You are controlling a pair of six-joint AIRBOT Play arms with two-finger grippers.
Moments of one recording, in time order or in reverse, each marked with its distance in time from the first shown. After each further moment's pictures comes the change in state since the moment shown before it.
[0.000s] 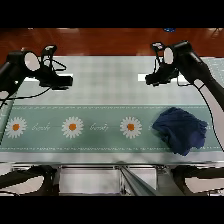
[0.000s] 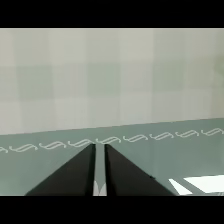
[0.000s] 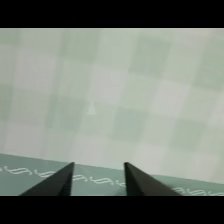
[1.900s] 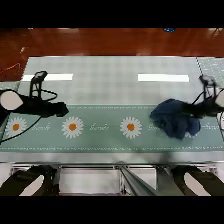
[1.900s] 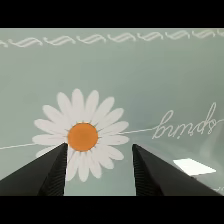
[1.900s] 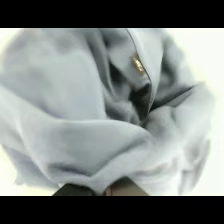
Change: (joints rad) left arm 0.062 0.479 -0.469 -0.168 -0.007 0.086; right arm -0.385 0.653 -0.669 0.175 -0.122 -0.040
